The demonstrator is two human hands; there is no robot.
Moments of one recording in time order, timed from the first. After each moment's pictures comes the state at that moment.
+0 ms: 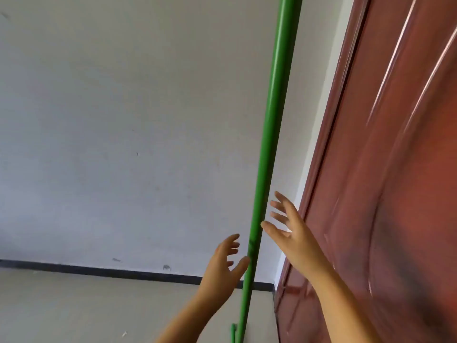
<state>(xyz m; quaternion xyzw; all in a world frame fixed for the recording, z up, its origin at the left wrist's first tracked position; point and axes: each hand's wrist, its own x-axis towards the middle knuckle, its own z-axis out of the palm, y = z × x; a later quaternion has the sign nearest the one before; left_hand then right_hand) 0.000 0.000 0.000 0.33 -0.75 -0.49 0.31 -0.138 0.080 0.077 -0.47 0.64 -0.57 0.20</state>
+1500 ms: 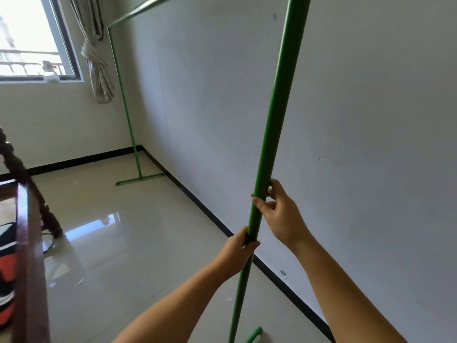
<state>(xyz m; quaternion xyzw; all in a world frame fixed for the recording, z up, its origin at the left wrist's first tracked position) 0.272 -0.161 -0.026 0.60 -0.62 -0.36 0.37 0.161 -0.174 0.080 -0.74 0.42 -0.43 0.31</state>
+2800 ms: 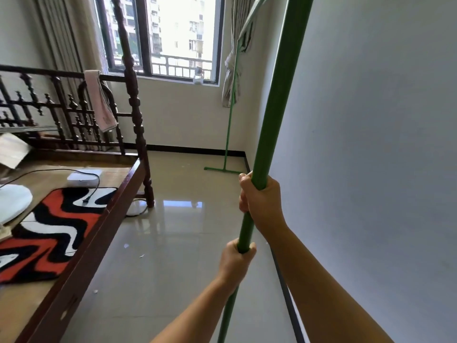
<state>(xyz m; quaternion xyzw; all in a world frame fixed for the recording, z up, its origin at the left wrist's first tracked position) 0.400 -0.391 -0.038 0.67 -0.26 -0.25 0.65 0.378 -0.443 0.102 -0.69 0.12 -0.36 0.62</state>
